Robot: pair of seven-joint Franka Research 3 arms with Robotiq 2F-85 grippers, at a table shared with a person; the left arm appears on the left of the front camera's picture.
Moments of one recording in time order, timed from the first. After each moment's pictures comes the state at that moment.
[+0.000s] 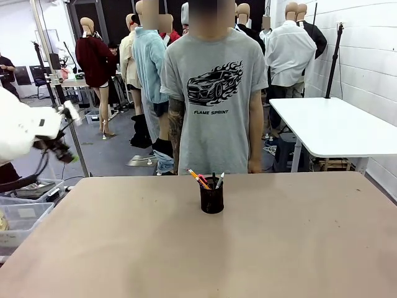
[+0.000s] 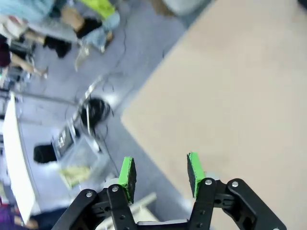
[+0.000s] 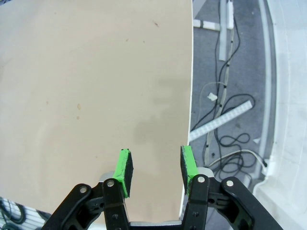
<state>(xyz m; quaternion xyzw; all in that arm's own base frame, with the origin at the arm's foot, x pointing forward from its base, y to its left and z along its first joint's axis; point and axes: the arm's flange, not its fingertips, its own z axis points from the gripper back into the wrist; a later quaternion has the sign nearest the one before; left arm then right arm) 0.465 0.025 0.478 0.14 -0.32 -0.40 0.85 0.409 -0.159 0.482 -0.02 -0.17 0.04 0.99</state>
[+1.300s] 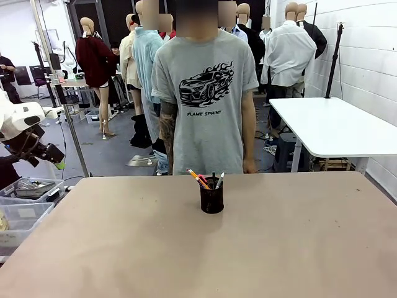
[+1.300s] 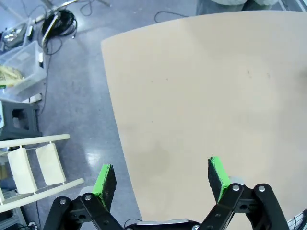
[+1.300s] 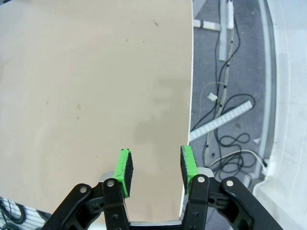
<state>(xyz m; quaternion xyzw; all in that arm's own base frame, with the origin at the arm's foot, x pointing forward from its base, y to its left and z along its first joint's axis) 0.461 0.055 0.485 0.00 -0.24 -0.11 0.96 0.409 -0.159 0.482 -0.02 -0.17 0.04 0.99</state>
